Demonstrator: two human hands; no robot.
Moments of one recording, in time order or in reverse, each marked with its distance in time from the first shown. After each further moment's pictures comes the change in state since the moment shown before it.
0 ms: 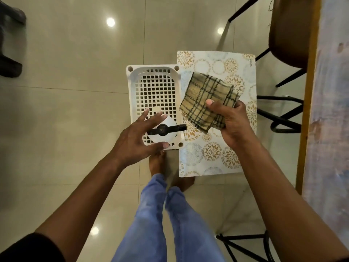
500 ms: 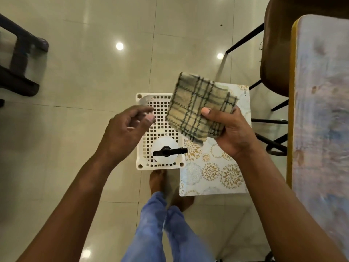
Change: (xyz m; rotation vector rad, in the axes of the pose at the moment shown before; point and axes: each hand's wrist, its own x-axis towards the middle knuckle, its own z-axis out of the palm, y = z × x) left_hand 0.012 0.073 -0.083 -0.326 0.310 -0.075; right_hand -0.019 -0.071 0.034 0.110 -0.367 -0.044
